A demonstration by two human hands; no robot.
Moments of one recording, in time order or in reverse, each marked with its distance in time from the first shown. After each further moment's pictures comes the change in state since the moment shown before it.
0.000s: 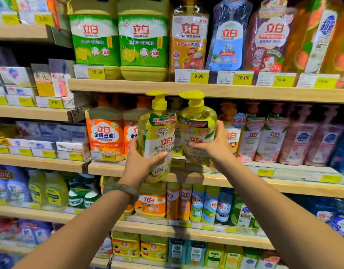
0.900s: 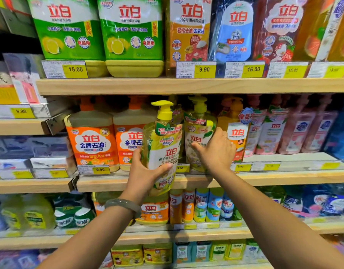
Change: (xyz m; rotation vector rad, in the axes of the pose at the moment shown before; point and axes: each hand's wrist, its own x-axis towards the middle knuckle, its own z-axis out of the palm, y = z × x) left_hand 0.039 -0.030 -0.012 -0.008 -0.176 -0.117; right_hand 0.022 0.028 0.042 -0.981 0.429 0.093
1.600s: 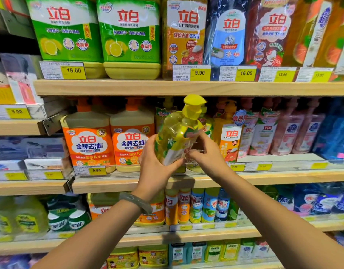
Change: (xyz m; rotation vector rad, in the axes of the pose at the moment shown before) left_hand 0.002 0.012 0.031 0.302 0.036 0.334; right_hand -0.031 -0.009 -0.053 0.870 -0.479 -0.224
